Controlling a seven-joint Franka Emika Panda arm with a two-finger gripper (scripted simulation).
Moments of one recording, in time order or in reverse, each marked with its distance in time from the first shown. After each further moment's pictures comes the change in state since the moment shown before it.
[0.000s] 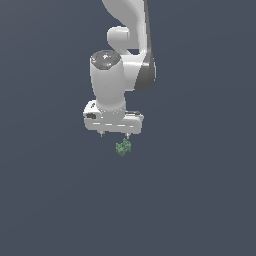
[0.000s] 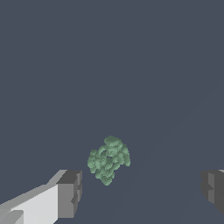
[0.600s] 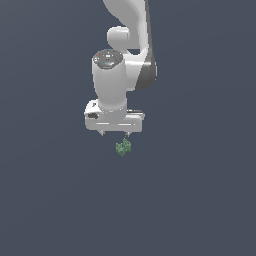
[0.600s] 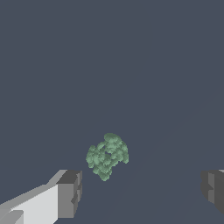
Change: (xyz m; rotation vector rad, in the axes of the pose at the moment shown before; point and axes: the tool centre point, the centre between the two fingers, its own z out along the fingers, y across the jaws) arm -0.004 -0.002 -0.001 -0.014 -0.009 -0.059
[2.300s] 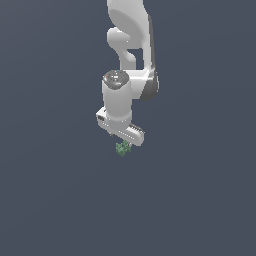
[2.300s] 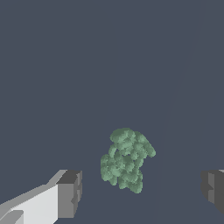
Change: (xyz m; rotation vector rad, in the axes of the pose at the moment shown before) arm -0.017 -0.018 0.055 0.008 -0.027 0.508
